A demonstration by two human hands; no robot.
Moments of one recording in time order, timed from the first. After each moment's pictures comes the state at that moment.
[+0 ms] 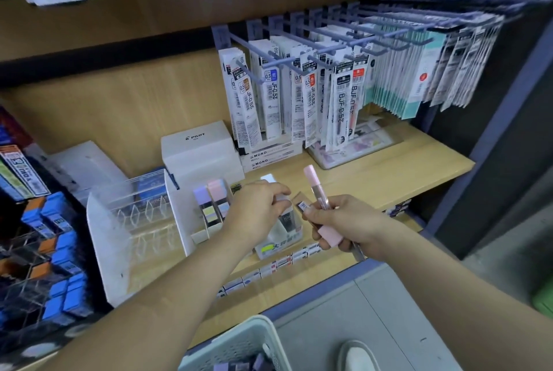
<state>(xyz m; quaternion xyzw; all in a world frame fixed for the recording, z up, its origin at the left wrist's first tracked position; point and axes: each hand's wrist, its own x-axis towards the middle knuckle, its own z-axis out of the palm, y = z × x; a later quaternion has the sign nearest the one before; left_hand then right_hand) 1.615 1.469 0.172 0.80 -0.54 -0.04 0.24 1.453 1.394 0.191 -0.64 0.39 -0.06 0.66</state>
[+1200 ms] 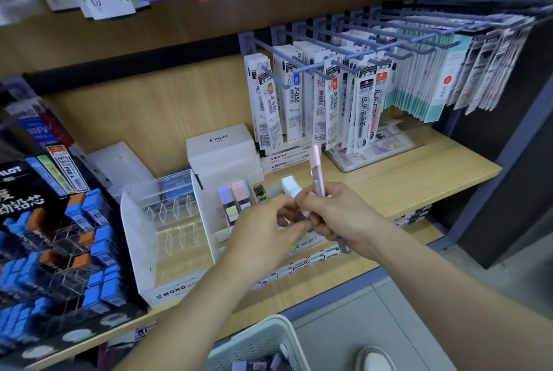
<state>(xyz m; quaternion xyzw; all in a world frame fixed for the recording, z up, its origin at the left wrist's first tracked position) 1.593 1.531 0.200 0.78 -0.47 -0.17 0.38 1.491 1.418 0.205 -0.64 0.33 -0.16 0.67</state>
